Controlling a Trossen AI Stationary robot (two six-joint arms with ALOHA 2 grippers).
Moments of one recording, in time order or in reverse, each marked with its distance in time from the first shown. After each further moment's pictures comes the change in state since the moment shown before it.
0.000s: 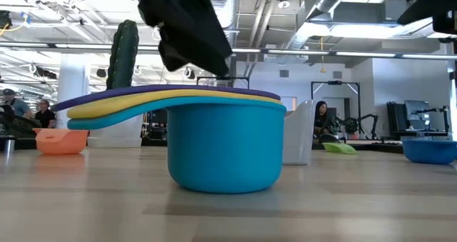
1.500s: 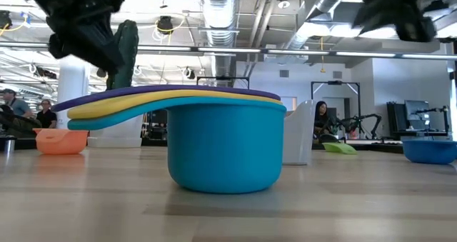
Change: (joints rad) left arm -0.105 -0.641 -0.410 -0.435 -0.526 -0.517; right arm -0.379 -0.251 0.000 -0.169 -0.186 -0.136
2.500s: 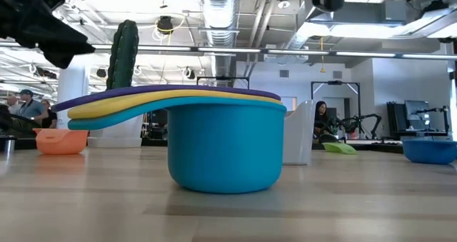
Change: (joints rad) left arm -0.058 -1.080 -0.509 0.186 -0.009 0.768; right arm 0.058 0.501 0.199 0.724 0.041 -0.308
